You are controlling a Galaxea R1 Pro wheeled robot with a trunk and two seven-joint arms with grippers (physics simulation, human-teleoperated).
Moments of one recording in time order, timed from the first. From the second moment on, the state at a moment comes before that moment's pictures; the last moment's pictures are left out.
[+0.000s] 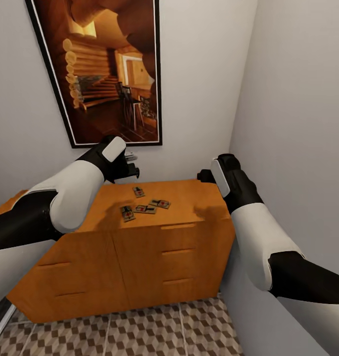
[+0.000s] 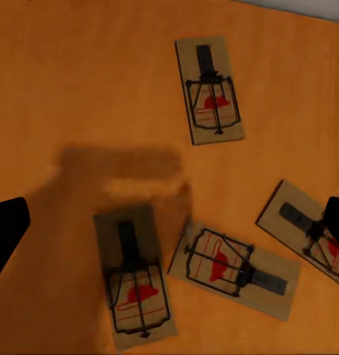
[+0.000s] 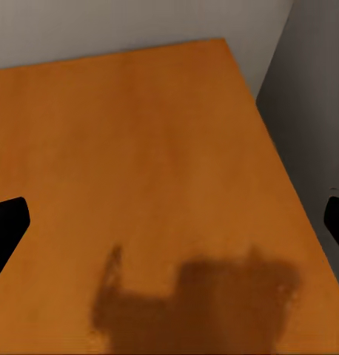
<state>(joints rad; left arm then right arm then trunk) -1.64 -0.14 0.16 -0.21 0.44 0.93 0.66 -1.28 0.16 0.02 -0.82 -0.19 1.00 -0.38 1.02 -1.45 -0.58</state>
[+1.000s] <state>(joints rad) -1.62 -0.14 0.16 -0.19 0.57 0.93 0.67 -1.27 0.16 0.02 -0.82 -0.19 1.00 -0.38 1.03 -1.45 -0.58</state>
